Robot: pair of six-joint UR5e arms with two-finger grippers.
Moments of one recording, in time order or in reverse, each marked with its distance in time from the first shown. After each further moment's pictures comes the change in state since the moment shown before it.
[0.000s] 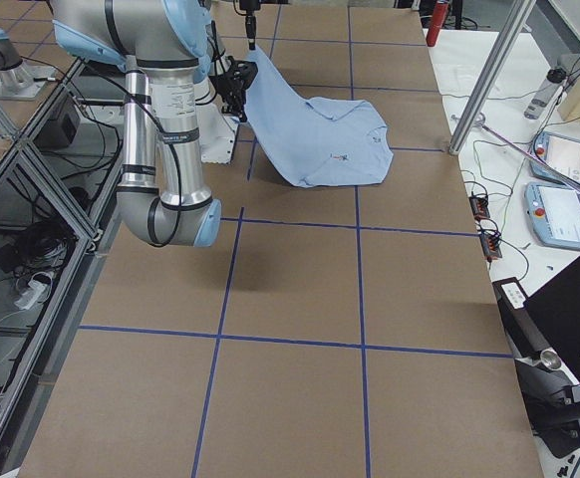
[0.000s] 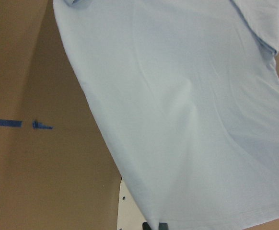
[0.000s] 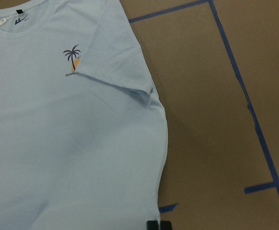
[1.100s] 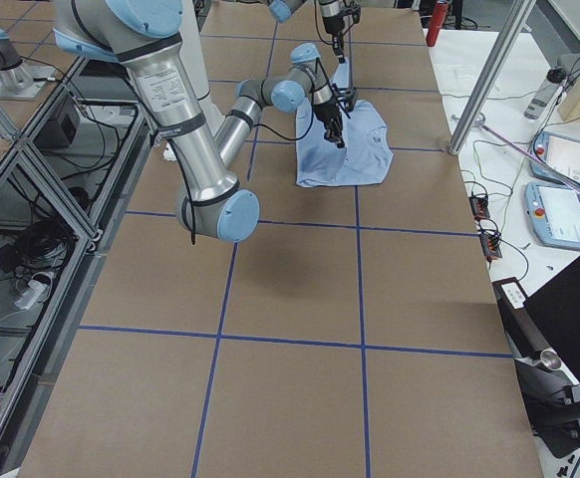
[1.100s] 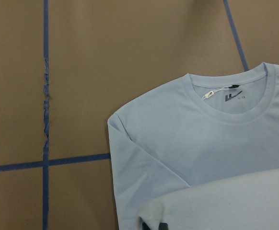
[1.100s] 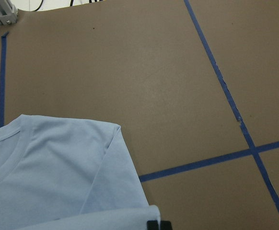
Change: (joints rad) left arm -0.461 -0.411 0.666 0.042 -0.081 0.449; right arm 0.536 0.143 -0.729 0.531 0.209 -0.371
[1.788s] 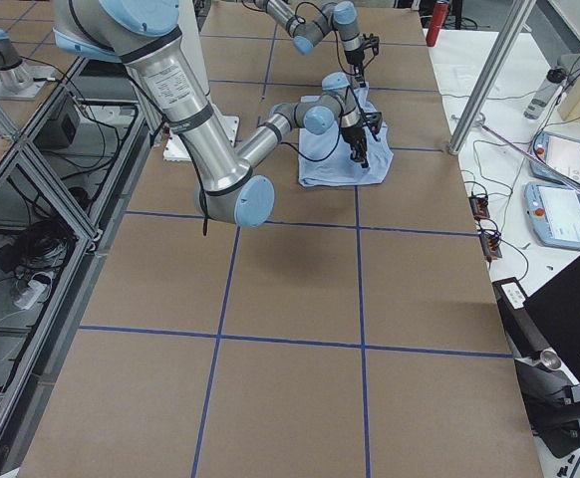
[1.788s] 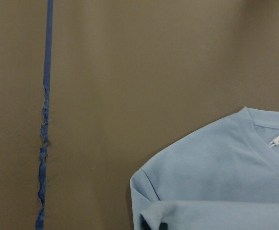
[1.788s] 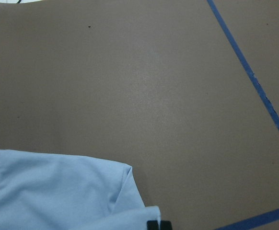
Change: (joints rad) left arm 0.002 -0.069 0.397 -0.294 0.080 0.004; right arm 0.025 0.122 -0.372 0.211 -0.005 -0.017
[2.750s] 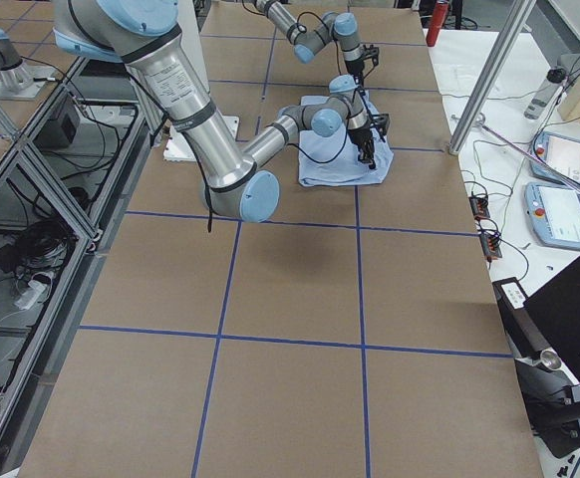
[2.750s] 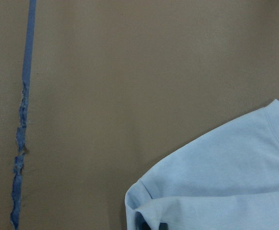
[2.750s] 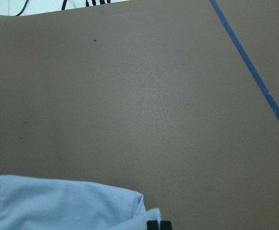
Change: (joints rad) left arm 0.025 -0.031 0.059 -0.028 0.007 0.001; right arm 0.025 0.053 -0.084 0.032 -0.003 -0.018
